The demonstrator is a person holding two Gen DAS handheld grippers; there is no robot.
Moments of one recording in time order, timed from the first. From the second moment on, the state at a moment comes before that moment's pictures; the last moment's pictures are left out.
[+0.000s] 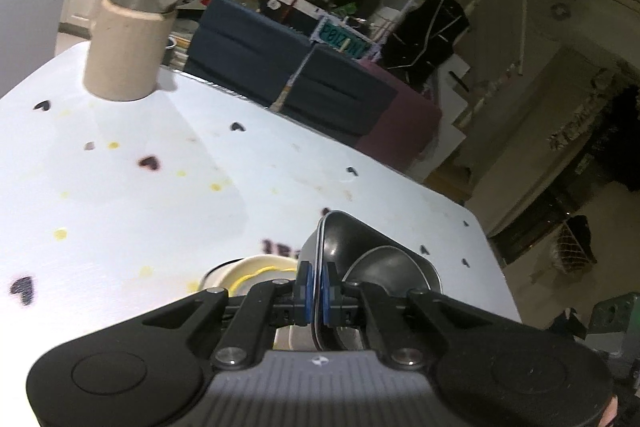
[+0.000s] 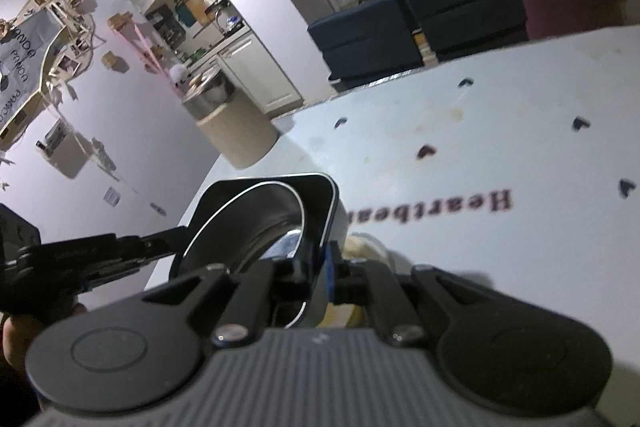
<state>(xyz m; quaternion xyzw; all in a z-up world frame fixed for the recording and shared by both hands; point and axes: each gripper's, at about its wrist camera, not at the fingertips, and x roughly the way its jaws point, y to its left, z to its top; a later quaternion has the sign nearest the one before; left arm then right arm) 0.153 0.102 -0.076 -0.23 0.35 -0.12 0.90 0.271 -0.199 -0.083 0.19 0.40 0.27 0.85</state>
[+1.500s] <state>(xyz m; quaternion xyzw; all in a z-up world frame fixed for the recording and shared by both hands) 0.167 0.111 -0.122 -0.21 0.43 -0.11 0.87 0.276 -0.155 -0.106 0.14 0.47 0.23 0.84</state>
